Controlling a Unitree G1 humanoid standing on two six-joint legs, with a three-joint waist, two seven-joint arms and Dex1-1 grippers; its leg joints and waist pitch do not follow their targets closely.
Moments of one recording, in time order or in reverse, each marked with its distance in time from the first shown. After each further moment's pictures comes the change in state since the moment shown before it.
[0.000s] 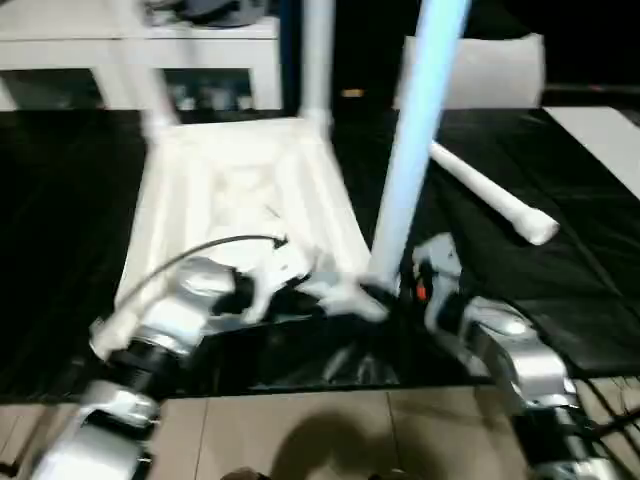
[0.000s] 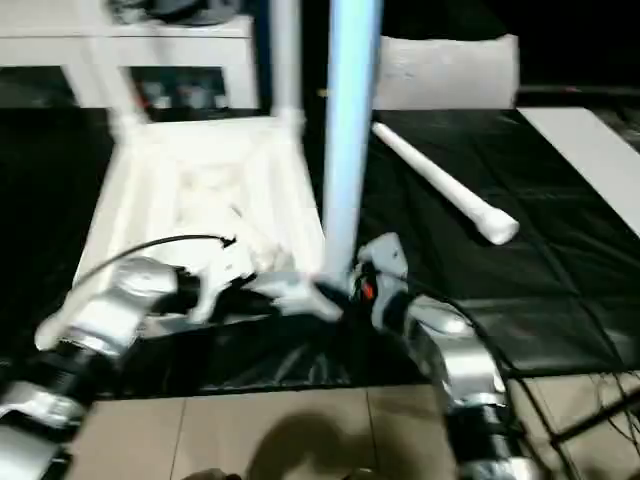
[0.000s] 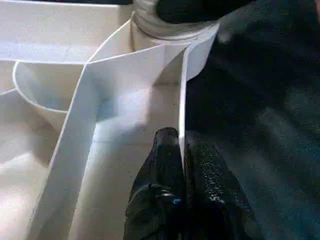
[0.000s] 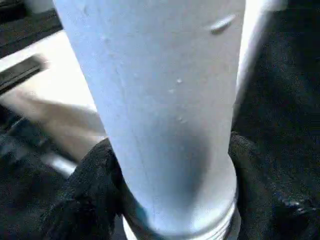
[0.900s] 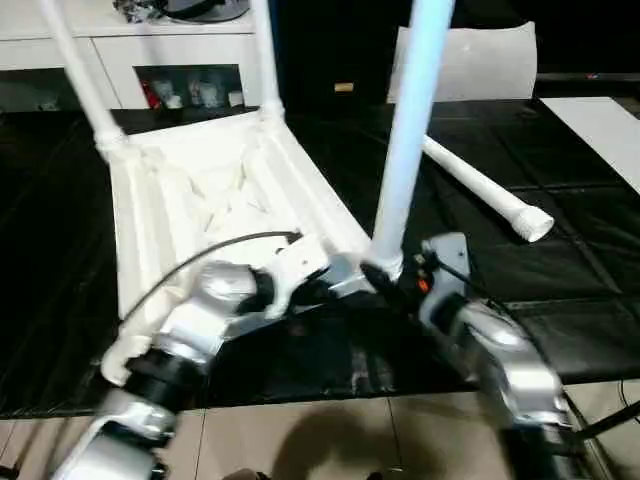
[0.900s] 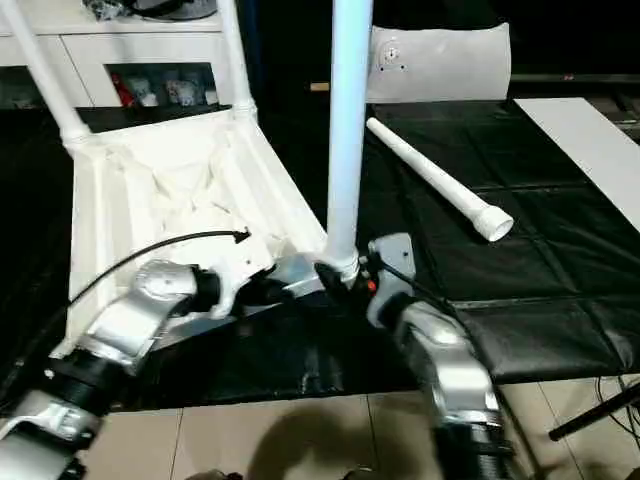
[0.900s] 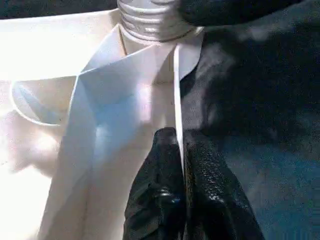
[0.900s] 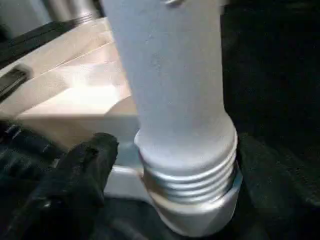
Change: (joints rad) left arm 0.028 0.085 -0.042 -0.075 0.024 -0.077 -0.025; right arm 0.119 -0.058 0.003 -0.140 0.065 -0.015 0.111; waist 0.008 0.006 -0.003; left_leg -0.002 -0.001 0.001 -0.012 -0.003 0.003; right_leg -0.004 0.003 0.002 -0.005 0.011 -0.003
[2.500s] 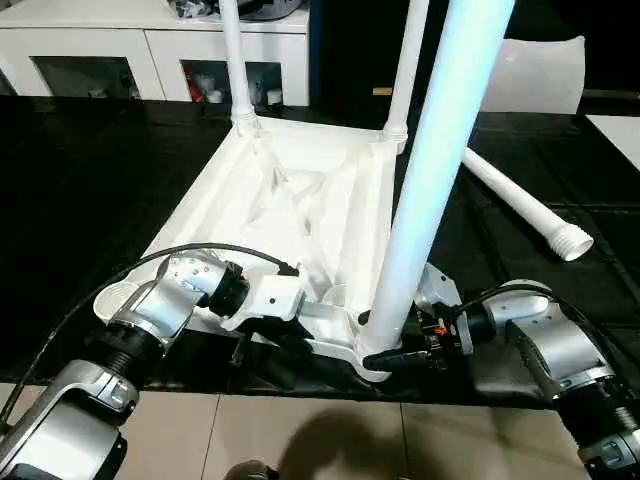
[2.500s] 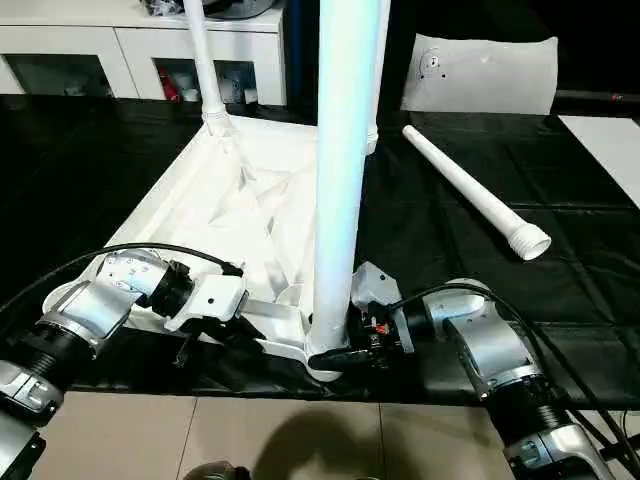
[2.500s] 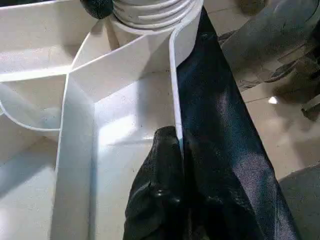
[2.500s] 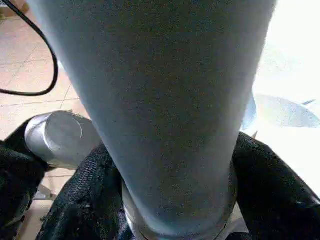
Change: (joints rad) left arm -0.107 0.149 -0.149 0.186 -0.021 -0.445 -0.468; right arm -0.172 -0.314 0.278 0.145 0.009 -0.163 0.734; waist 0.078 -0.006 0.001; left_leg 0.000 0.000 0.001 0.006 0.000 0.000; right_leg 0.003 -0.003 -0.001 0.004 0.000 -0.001
